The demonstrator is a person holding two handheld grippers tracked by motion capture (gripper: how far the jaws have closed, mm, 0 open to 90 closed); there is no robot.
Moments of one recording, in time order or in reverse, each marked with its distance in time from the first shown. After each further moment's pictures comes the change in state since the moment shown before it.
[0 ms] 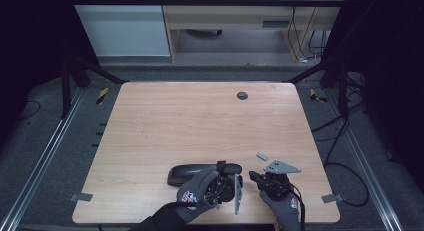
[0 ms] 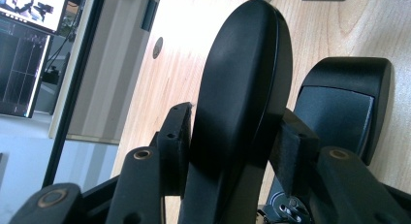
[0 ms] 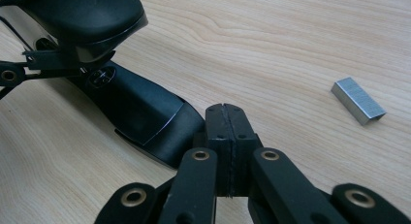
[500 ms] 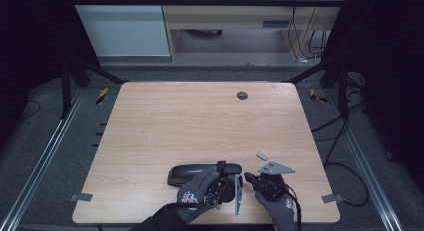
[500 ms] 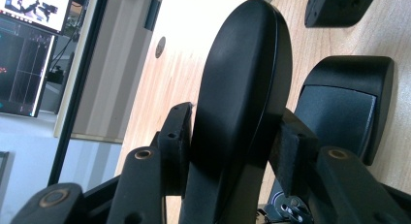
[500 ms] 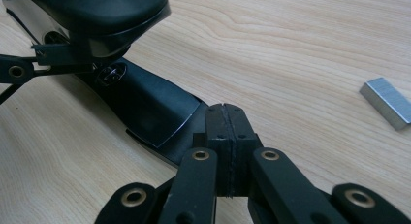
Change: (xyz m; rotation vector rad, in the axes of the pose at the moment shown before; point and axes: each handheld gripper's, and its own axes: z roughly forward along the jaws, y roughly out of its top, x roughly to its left) left arm -0.002 0.001 0.000 0.008 0.014 0.010; right arm 0.008 -0.001 0.010 0.006 0.022 -0.011
